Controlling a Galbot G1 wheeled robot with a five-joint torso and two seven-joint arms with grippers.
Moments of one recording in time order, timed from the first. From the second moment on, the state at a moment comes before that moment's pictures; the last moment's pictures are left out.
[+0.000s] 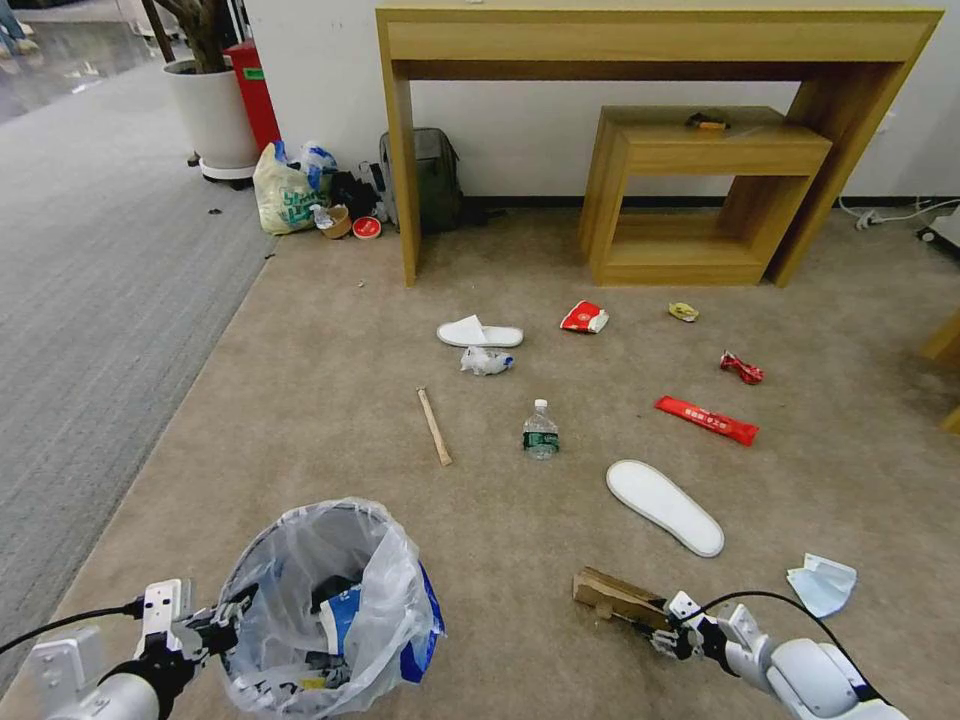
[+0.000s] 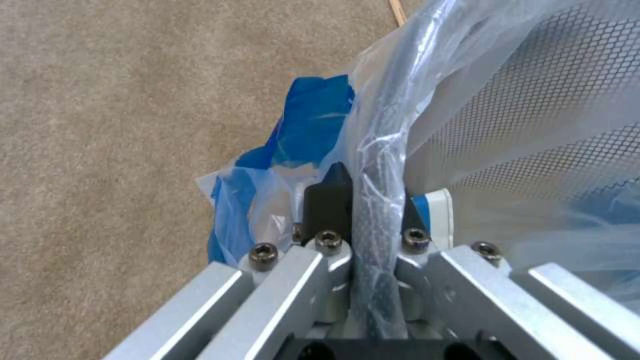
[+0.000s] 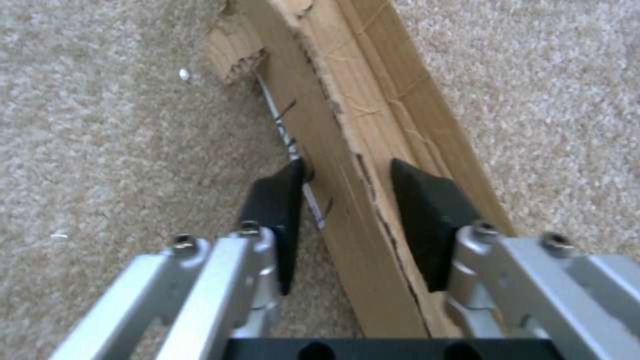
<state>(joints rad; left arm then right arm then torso) 1.89 -1.33 -0.99 -2.34 -0.69 0.73 0.10 -1.29 0.96 0.34 1.28 0.05 -0.07 -0.57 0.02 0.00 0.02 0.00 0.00</state>
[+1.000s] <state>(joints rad) 1.87 -1.31 -0.97 -2.35 -0.69 0.74 0.09 -1.31 0.92 0.41 1.64 0.20 -0.13 -0.46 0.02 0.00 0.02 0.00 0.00</state>
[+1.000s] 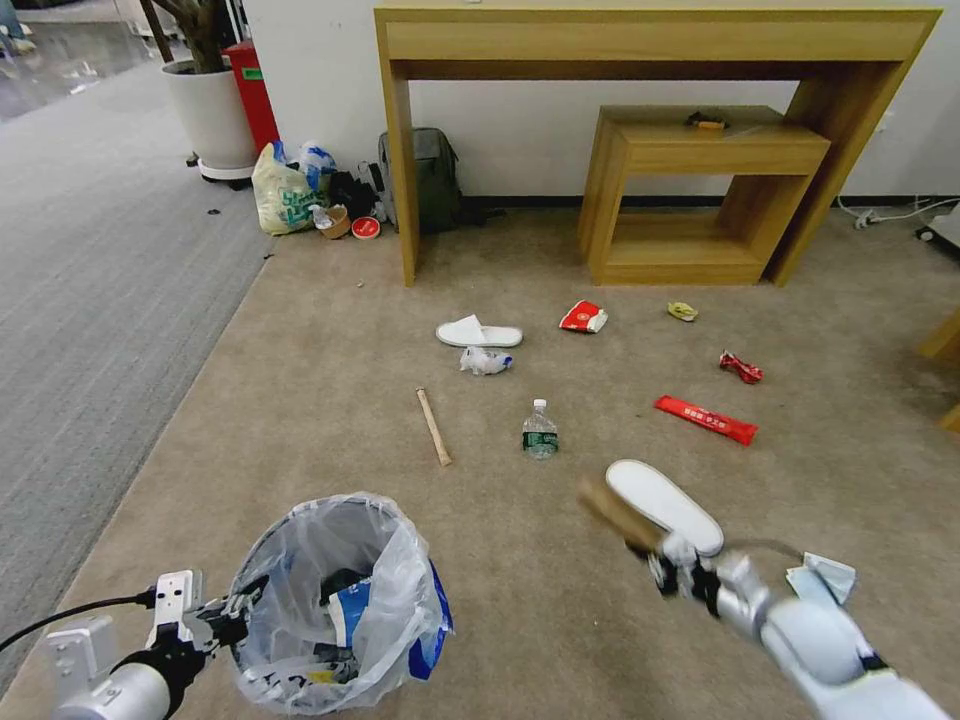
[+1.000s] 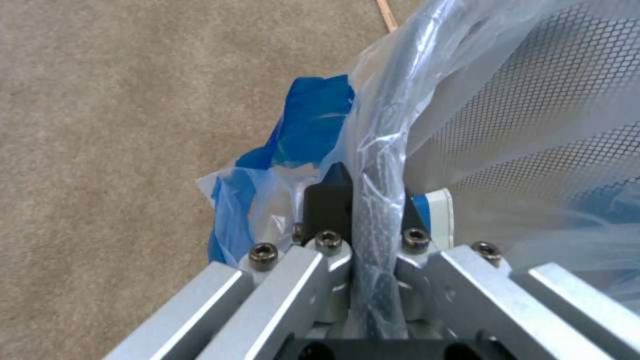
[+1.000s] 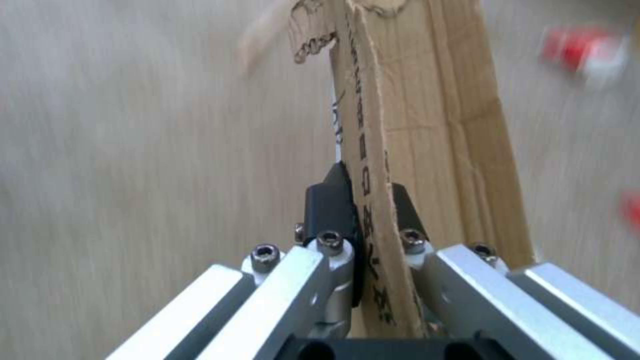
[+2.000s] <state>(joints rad) 1.78 -1.26 -0.85 -2.34 -0.67 0.74 0.02 -0.71 1.05 -0.32 2.03 0.71 -0.31 -0.26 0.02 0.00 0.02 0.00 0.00</state>
